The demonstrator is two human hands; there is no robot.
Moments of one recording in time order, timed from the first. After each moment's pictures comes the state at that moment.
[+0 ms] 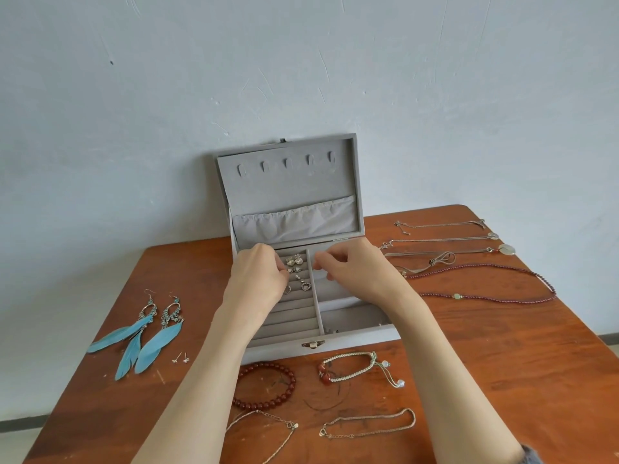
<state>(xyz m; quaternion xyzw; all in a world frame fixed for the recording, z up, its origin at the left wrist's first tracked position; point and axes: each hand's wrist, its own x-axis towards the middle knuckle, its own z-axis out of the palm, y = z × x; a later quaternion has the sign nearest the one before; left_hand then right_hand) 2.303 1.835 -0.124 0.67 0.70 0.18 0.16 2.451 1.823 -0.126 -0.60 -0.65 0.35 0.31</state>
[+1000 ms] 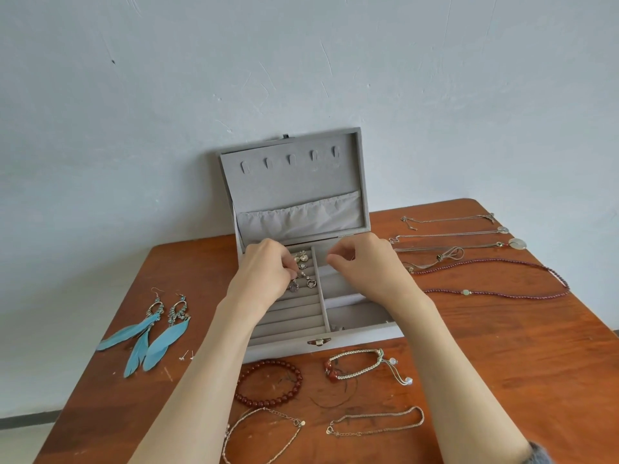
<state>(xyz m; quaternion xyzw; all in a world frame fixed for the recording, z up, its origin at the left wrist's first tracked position) 2.299 1.847 -0.129 0.71 0.67 0.17 0.17 2.453 1.830 -0.138 -0.63 -0.67 0.26 0.30</state>
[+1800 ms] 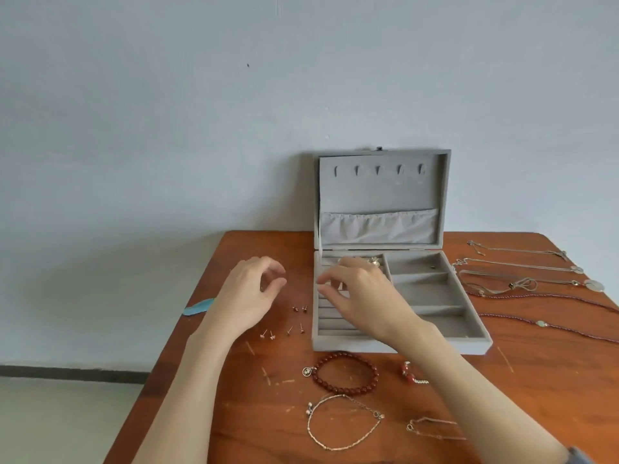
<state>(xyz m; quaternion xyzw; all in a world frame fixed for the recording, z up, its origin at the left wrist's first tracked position) 2.175 1.807 -0.147 0.71 0.65 0.25 0.11 2.358 1.810 -0.139 -0.48 -0.83 0.12 0.24</state>
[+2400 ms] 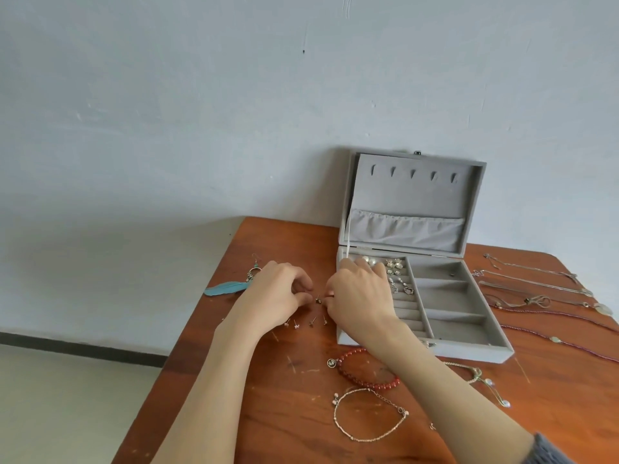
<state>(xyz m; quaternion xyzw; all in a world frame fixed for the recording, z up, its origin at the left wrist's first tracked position) 2.167 1.801 -0.158 0.71 0.63 0.23 0.19 2.304 1.807 -0.146 -0.57 -0.82 -0.04 0.06</state>
